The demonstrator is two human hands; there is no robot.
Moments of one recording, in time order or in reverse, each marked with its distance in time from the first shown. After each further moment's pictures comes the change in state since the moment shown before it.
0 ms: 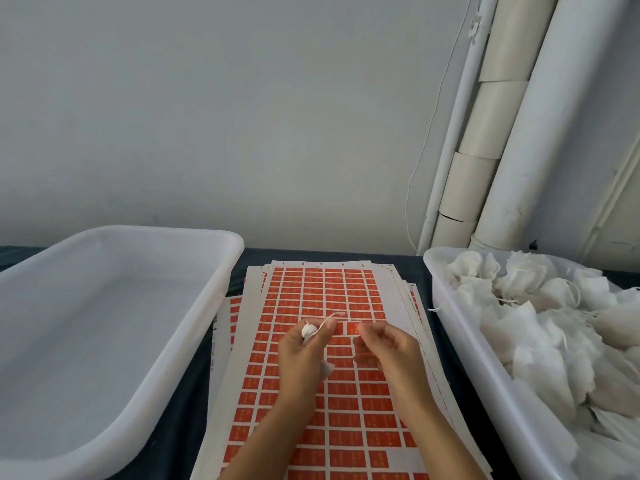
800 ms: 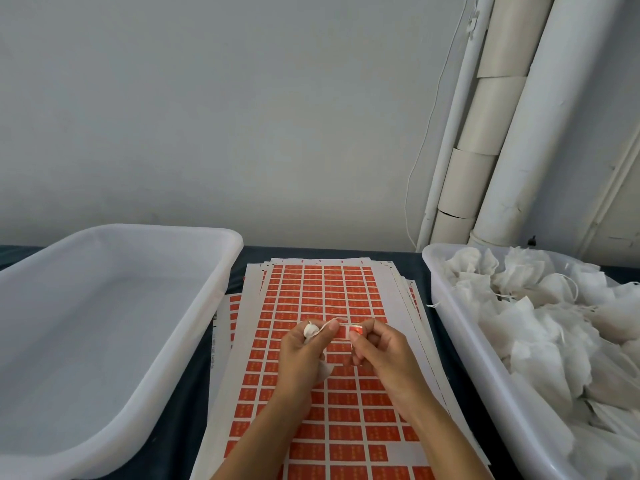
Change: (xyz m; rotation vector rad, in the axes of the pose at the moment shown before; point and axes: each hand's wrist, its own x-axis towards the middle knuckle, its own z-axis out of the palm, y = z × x) left_hand 0.001 -0.002 -0.007 0.043 -0.095 -0.036; right_hand -0.001 0.002 -0.002 -0.050 -0.221 -0.056
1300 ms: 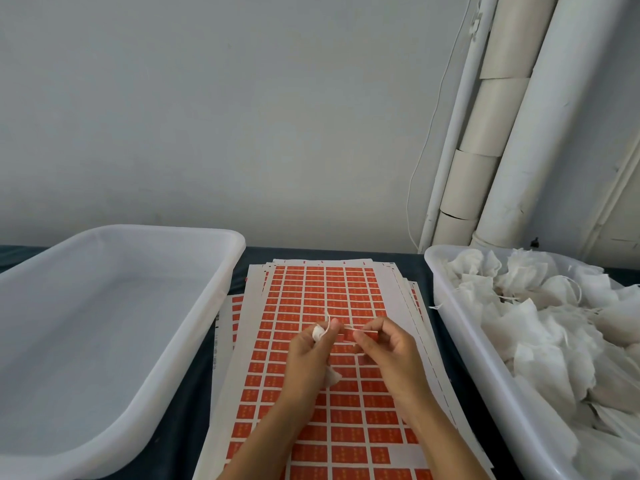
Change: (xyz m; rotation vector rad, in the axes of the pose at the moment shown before) left_hand -0.005 0.000 0.003 0.044 -0.078 0.066; right_hand 0.000 0.002 0.001 -0.052 0.133 -0.051
